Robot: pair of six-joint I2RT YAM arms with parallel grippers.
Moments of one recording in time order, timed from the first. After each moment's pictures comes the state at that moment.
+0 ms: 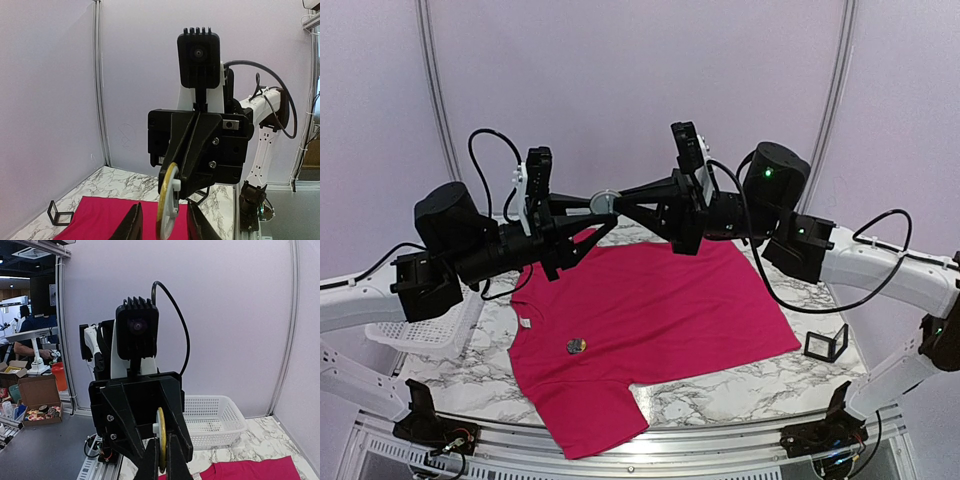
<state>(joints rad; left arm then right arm) -1.04 1.15 0.96 0.36 0.19 -0.02 0.94 1.40 1.25 0.34 -0.68 0.09</state>
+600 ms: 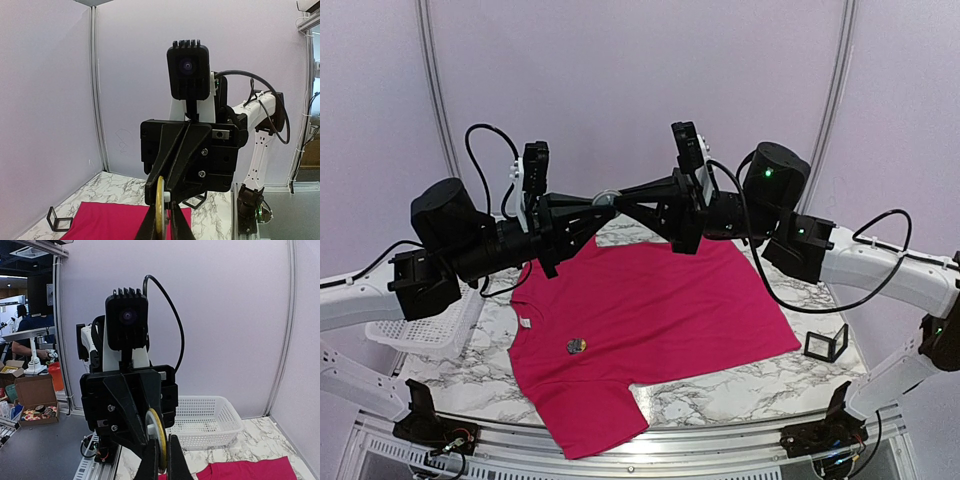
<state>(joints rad) -1.04 1.15 0.98 0.36 0.20 -0.01 0.94 1.40 1.24 0.34 -0.68 0.07</state>
